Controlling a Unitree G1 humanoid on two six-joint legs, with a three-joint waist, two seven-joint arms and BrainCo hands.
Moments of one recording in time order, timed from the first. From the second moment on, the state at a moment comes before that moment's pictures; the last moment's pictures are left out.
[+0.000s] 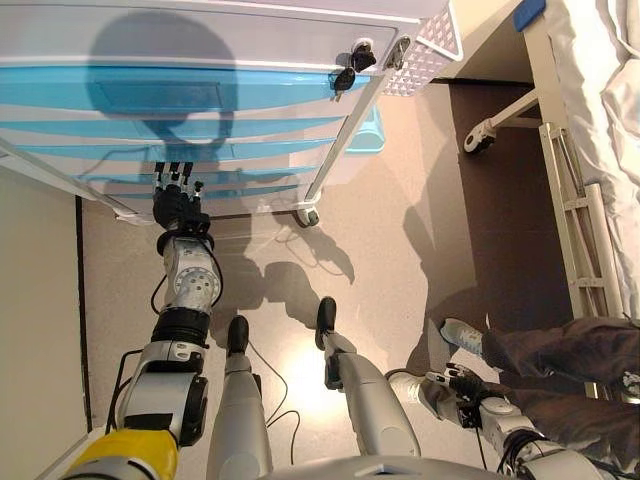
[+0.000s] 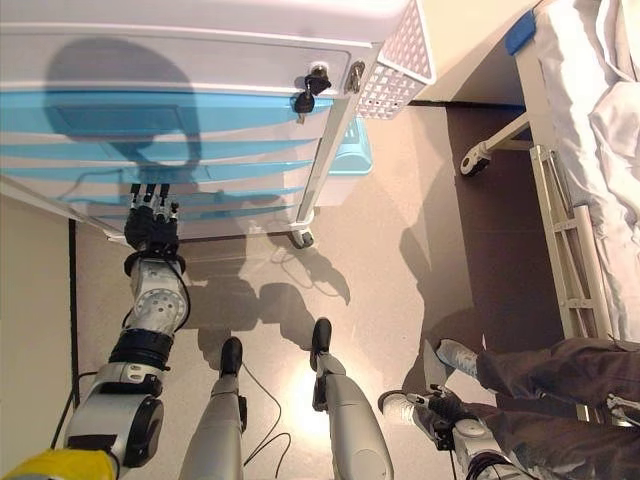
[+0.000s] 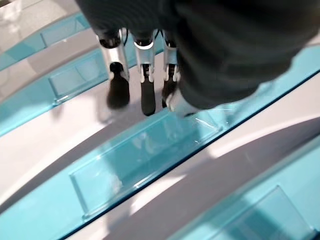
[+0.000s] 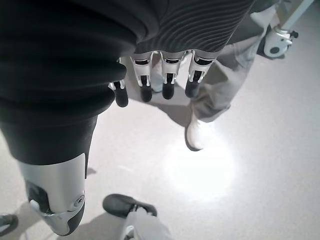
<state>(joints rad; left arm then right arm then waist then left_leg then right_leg) -0.59 0.32 0.06 0.57 -1.19 -0.32 0.17 -0.18 -0.32 0.17 1.22 0.23 -0.06 0.02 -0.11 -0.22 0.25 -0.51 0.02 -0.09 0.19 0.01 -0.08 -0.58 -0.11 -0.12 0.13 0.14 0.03</state>
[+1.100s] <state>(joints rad) -0.58 0.31 0.06 0.57 -1.19 -0.30 0.18 -0.18 -0.32 0.17 1.22 0.23 -0.06 0.02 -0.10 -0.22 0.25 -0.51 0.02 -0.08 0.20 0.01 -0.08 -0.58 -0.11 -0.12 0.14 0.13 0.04</state>
